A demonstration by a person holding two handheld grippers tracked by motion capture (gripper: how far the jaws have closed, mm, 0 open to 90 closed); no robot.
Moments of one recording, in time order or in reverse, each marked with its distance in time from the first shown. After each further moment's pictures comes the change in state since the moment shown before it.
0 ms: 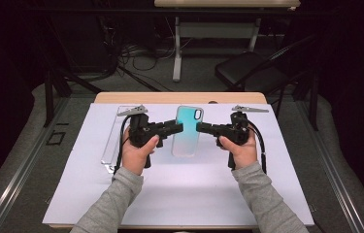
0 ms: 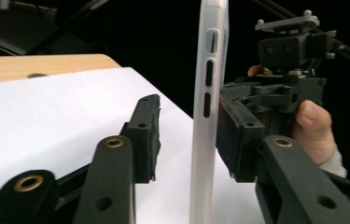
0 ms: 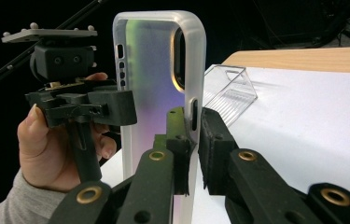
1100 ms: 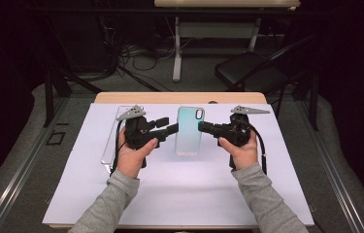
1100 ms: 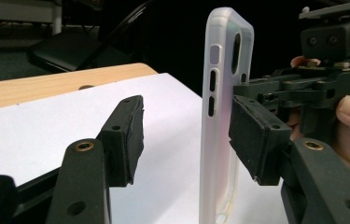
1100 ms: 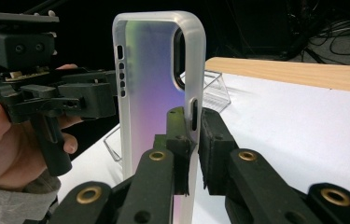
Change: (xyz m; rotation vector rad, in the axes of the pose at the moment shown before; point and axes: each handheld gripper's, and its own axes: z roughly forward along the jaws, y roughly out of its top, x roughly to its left) left arm -0.007 -0.001 -0.009 -0.002 0.142 0.098; right arm 0.007 -0.001 -0.002 -0.001 -0.108 -0.108
